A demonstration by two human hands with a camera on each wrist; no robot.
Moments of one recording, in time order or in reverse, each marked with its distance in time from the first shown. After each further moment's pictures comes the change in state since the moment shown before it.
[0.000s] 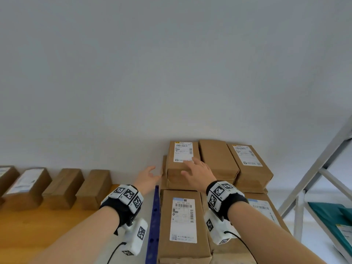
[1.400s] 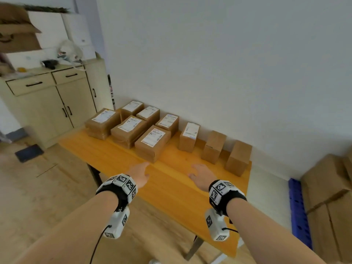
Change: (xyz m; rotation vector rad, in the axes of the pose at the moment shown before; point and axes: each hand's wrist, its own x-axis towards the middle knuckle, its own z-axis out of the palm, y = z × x) left_hand -0.235 -0.394 -0.427 0.517 0.196 -0.307; right_hand -0.062 -0.481 0.294 -0.029 -0.450 -0.317
